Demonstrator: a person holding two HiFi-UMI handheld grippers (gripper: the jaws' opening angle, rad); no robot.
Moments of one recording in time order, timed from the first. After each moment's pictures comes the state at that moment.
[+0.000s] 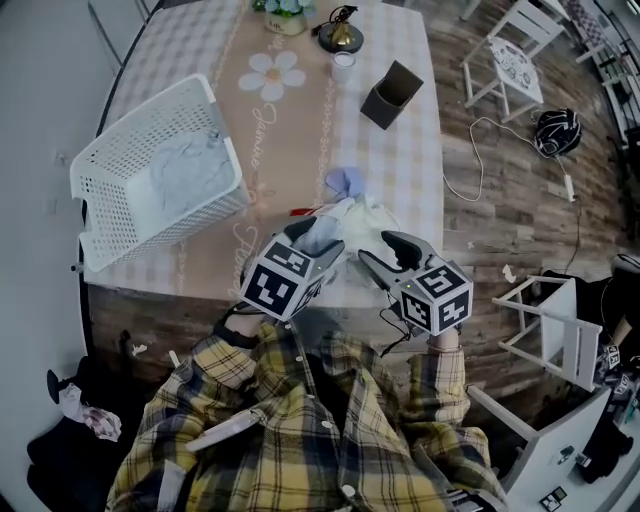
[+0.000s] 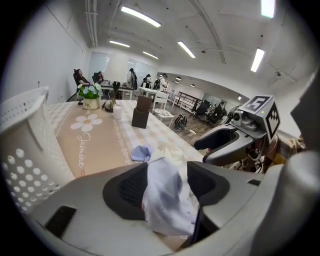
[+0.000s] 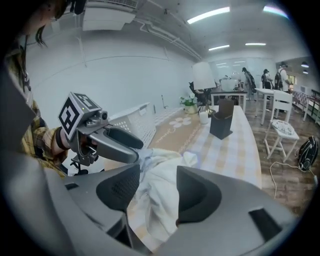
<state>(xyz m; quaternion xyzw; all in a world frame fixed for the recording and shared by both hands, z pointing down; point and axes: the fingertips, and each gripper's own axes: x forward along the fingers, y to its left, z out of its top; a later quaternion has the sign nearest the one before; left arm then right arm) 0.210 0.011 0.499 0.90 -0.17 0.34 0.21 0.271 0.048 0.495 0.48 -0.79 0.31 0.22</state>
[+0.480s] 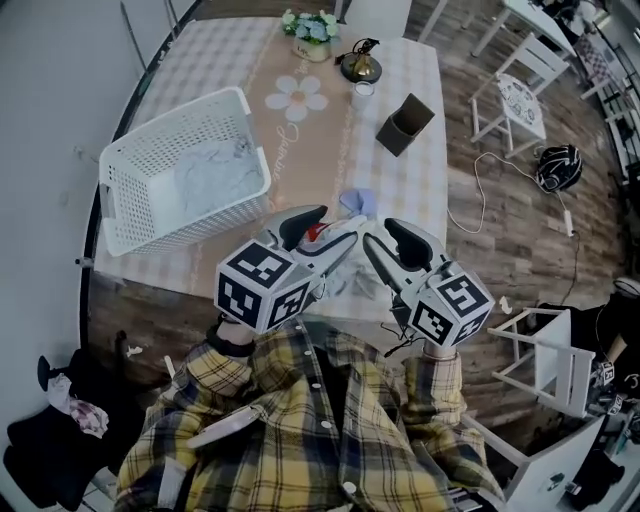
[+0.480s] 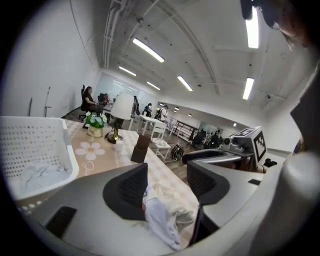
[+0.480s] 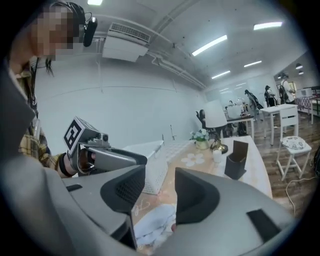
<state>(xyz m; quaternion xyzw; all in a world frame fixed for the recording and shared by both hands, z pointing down) 0.191 -0.011 0.375 0.94 -0.19 0.16 0.21 0.240 0.009 0.374 0.49 -0.84 0.21 0.07</state>
